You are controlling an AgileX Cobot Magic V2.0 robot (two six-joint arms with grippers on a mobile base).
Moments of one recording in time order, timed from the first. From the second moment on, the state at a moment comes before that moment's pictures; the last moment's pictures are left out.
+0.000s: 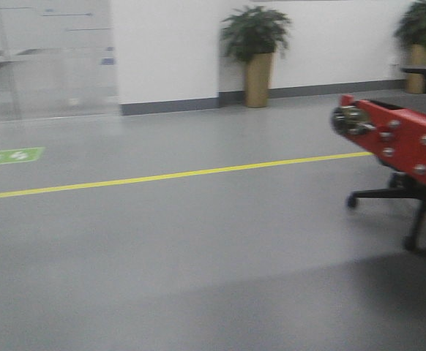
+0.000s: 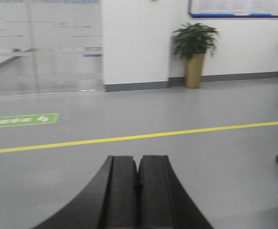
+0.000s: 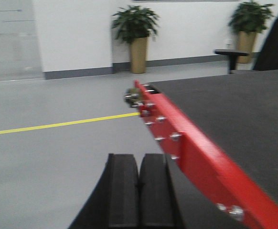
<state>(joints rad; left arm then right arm) 0.09 0.00 0.00 0.07 0.05 -0.03 -0.01 0.00 0.00 0.11 0.12 -0.03</state>
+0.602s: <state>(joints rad) 0.09 0.00 0.00 0.07 0.05 -0.03 -0.01 0.00 0.00 0.11 0.12 -0.03</state>
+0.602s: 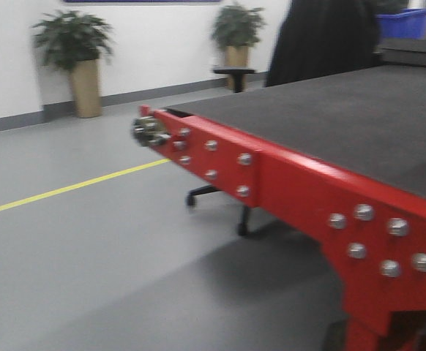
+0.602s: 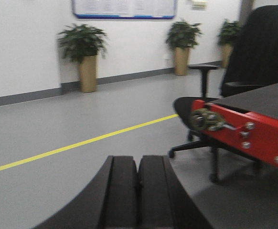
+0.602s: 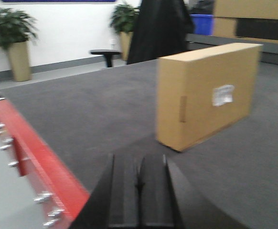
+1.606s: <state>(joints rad) 0.09 0.00 0.00 0.07 0.05 -0.03 -0.01 0.00 0.00 0.11 0.12 -0.03</state>
